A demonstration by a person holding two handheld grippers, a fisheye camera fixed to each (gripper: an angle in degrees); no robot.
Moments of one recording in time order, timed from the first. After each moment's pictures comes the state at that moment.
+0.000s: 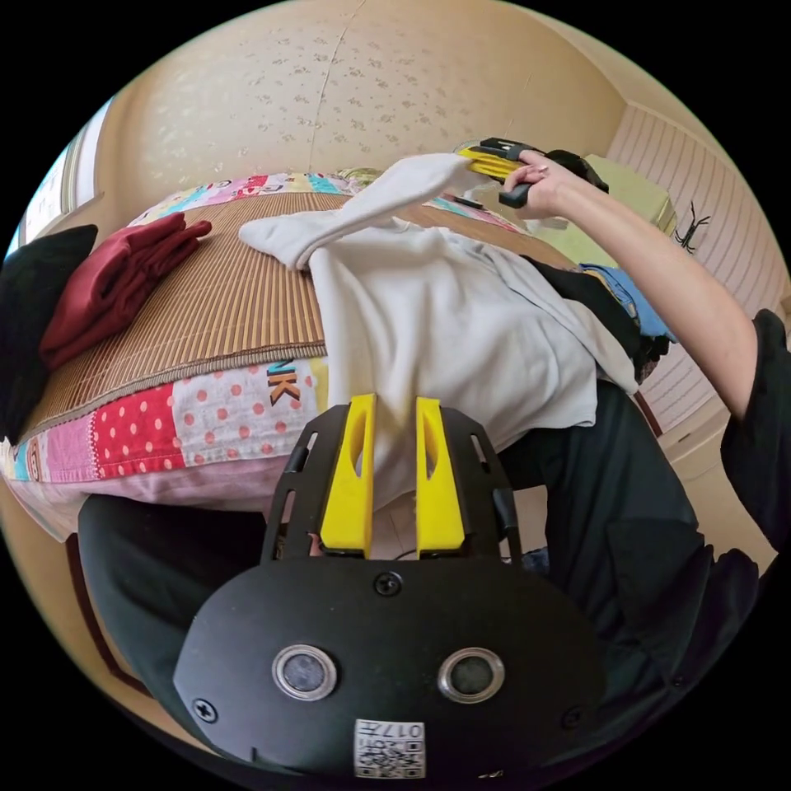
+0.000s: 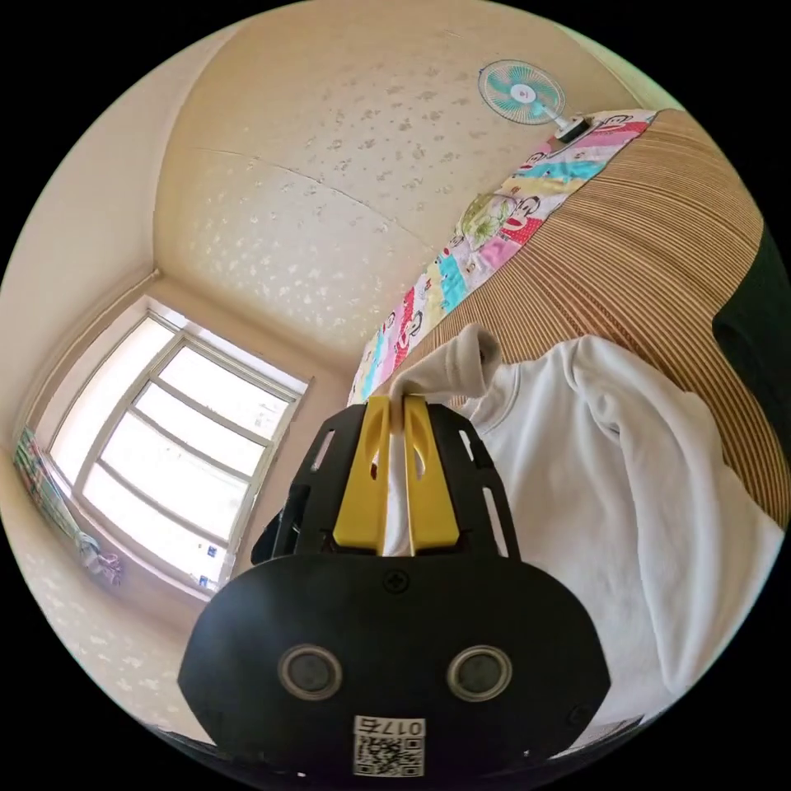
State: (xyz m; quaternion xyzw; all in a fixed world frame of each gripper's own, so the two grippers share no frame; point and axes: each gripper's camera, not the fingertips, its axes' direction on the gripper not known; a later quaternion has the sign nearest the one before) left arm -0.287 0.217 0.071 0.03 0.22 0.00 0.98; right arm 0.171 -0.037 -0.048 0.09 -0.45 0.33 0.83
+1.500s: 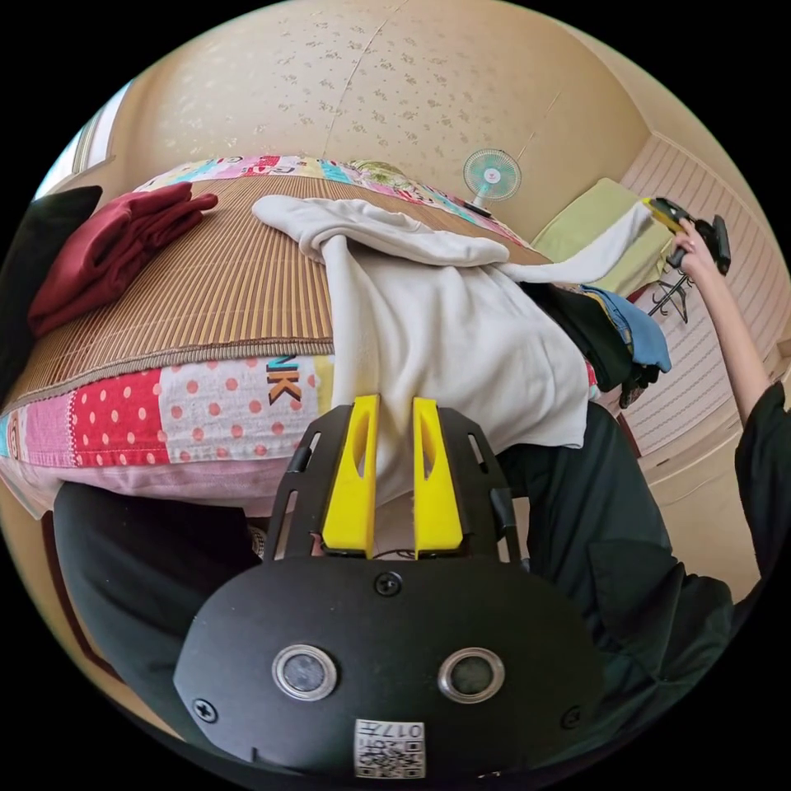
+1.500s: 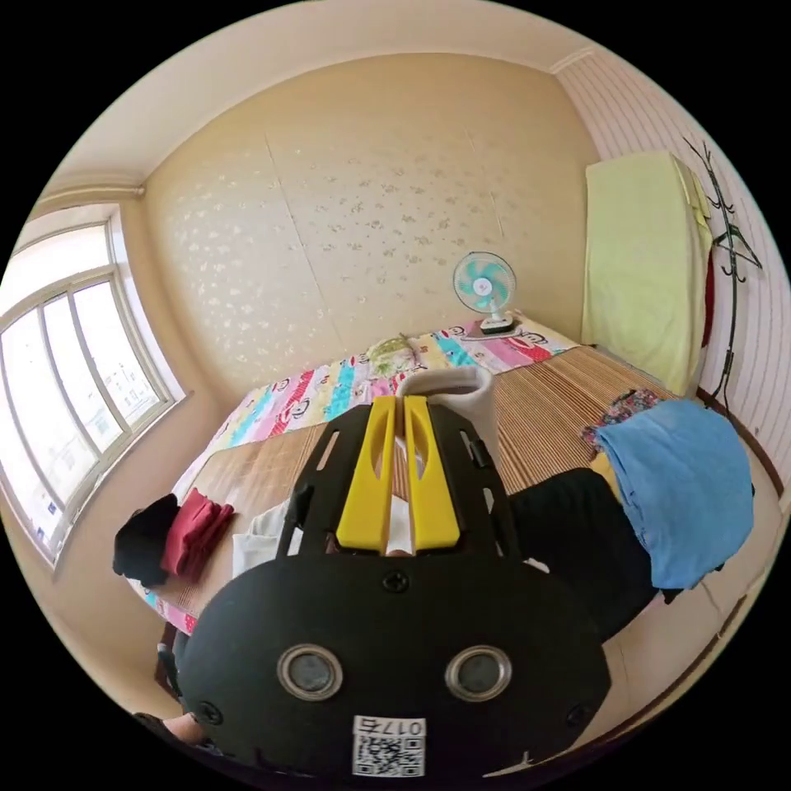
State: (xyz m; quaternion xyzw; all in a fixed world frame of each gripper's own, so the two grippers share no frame) left arm -0.330 0.224 0.057 0.02 0.25 -0.04 0.97; right arm 0.177 0.016 -0.255 0.25 -0.21 0.14 0.93
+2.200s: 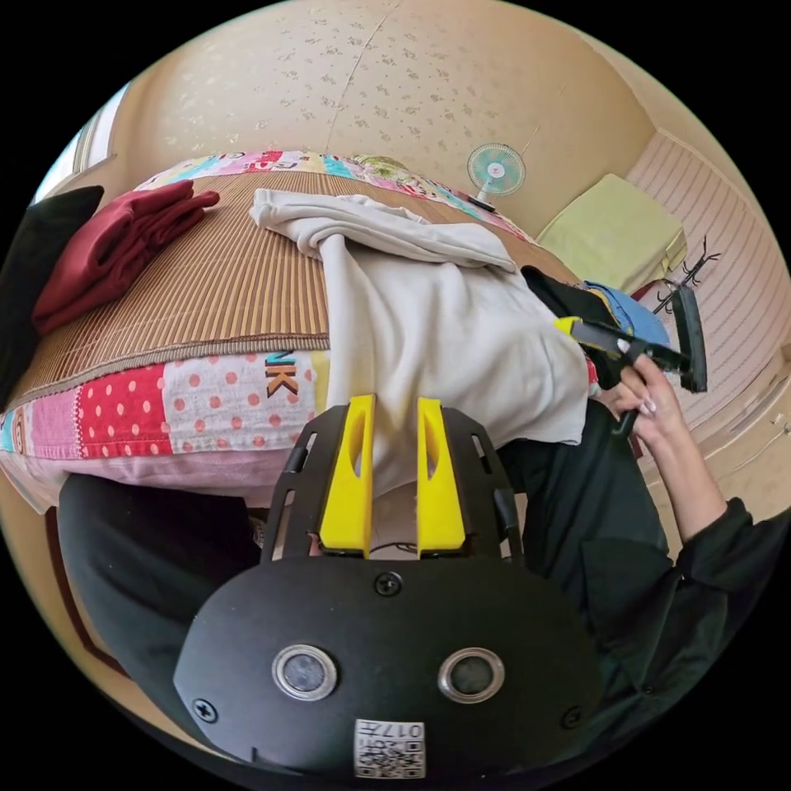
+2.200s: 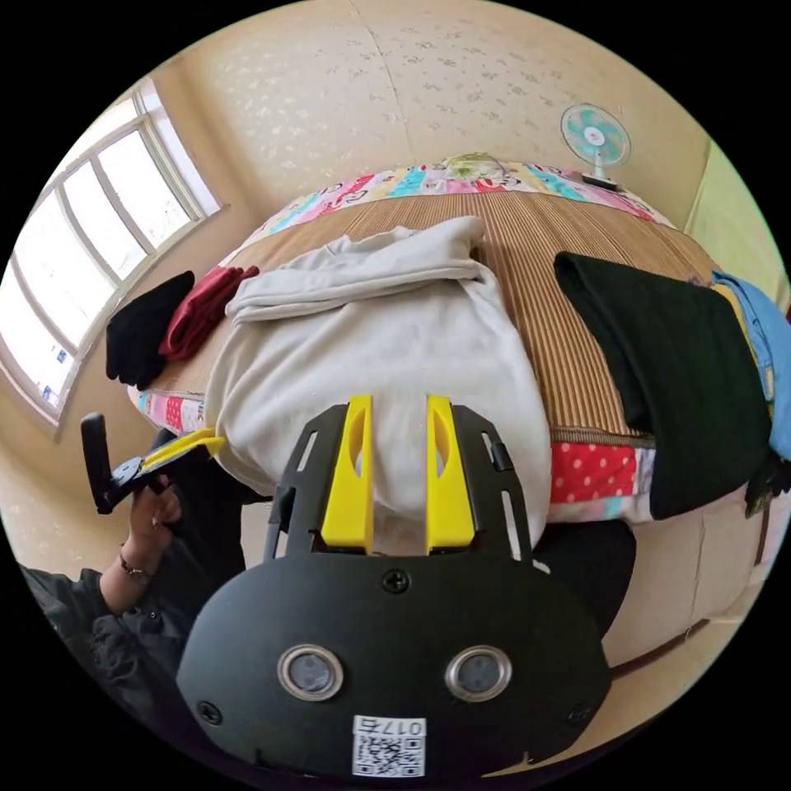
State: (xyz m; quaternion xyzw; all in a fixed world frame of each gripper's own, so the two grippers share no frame) left arm -0.292 0.224 0.033 0.02 0.25 -0.06 0.97; right arm 0.014 0.283 -0.103 -0.03 -0.24 0.09 0.97
